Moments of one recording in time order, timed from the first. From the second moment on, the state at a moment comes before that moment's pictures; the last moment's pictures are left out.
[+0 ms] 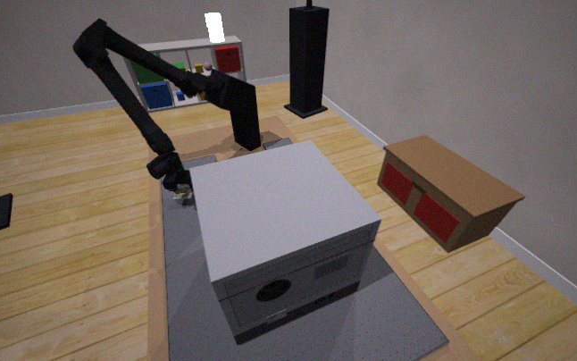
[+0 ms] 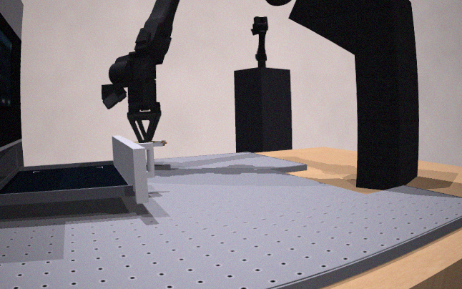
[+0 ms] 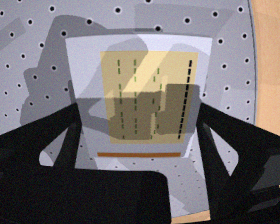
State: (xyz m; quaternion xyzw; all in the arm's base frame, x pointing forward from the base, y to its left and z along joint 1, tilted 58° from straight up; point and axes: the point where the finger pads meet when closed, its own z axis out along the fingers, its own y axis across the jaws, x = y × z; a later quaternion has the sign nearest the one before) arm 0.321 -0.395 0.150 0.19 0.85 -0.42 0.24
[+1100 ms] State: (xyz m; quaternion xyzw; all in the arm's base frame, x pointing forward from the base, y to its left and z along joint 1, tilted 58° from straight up) arm 0.318 -0.382 0.160 0.19 0.85 -0.42 0.24
